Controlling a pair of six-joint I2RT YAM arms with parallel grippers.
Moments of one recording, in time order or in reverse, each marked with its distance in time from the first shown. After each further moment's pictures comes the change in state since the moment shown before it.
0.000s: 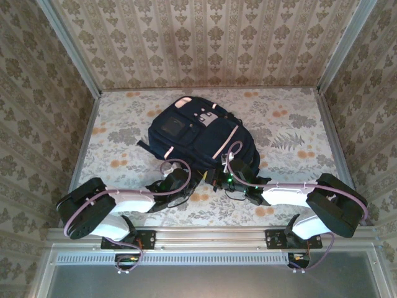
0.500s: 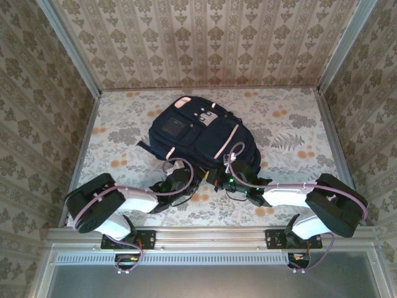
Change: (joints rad) left arm -0.011 0.114 -0.016 0.268 -0.011 -0.034; right arm -0.010 0.000 -0.032 0.042 0.013 0.027
